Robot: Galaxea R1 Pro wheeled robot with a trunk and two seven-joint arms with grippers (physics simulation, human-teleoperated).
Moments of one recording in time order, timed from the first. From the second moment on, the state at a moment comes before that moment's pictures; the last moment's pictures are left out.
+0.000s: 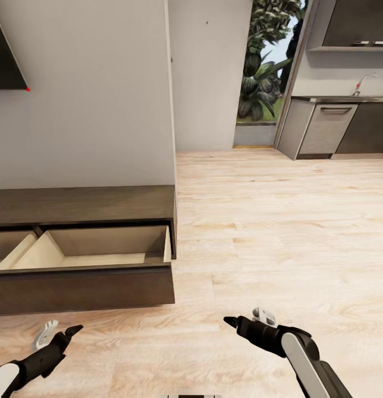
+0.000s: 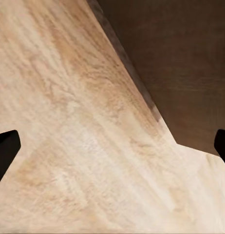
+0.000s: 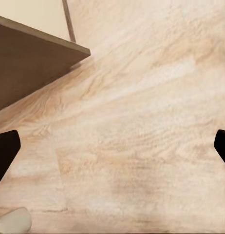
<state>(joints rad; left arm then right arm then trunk) -0.28 0.36 0.18 -0.77 1.15 0.53 -0.08 -0.24 -0.09 0.10 -1.31 -0.83 0.79 -0.11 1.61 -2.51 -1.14</state>
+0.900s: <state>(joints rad) -0.28 0.31 0.09 -0.81 1.14 0.53 0.30 -0.24 -0.09 0.11 -1.07 -0.75 0.62 -0.11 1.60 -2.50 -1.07</state>
